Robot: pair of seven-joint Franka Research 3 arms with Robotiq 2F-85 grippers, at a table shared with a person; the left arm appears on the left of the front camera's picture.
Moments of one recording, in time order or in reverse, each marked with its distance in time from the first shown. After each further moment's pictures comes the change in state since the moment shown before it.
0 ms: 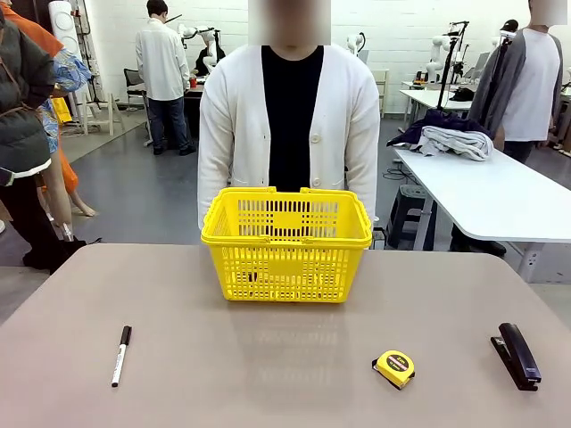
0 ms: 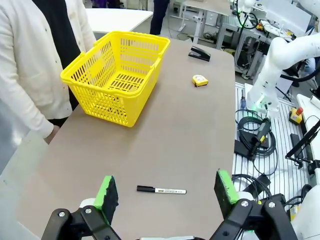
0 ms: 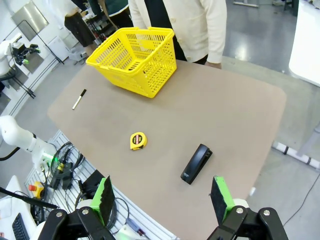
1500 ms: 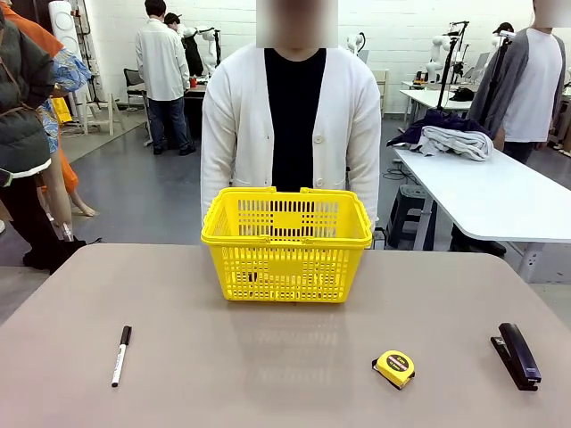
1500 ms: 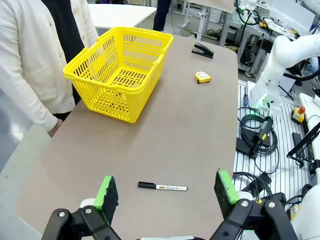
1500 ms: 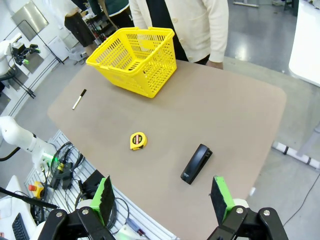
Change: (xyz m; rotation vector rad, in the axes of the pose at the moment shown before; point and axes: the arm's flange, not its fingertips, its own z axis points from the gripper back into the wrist) left arm 0.001 -0.001 0.001 0.011 0.014 0.006; right arm 0.000 0.000 0.000 0.000 0.000 0.000
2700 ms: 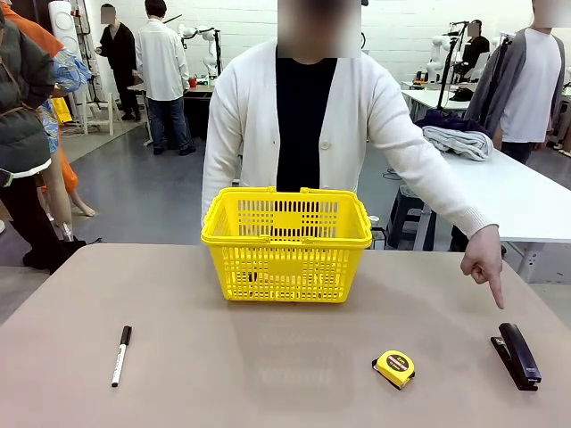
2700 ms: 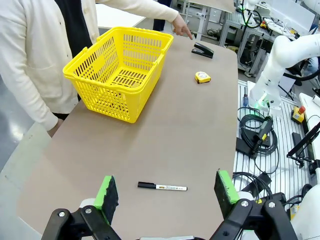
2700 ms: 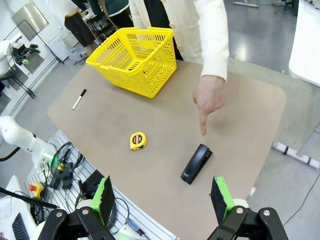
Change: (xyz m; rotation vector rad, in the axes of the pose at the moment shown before) left arm 0.000 0.000 0.000 -0.001 0.000 0.000; right arm 0.000 0.000 0.000 0.000 0.000 0.000
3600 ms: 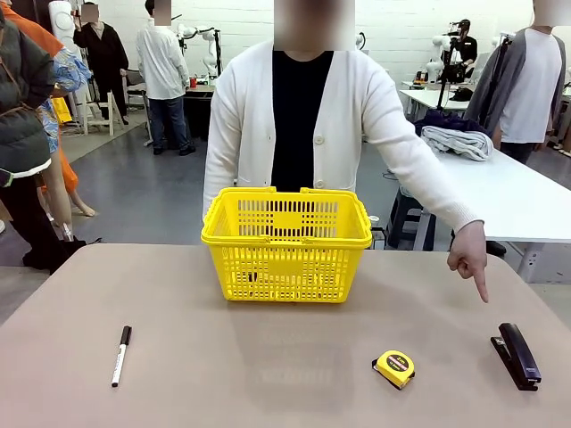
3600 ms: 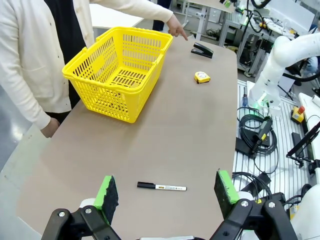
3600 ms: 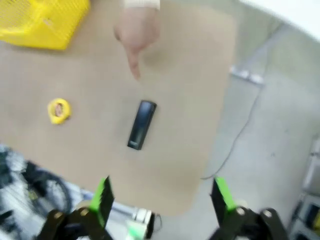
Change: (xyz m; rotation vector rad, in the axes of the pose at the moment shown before) left arm 0.000 0.000 0.000 -0.003 0.001 0.000; right arm 0.043 0.027 -0.147 -0.475 0.473 -0.107
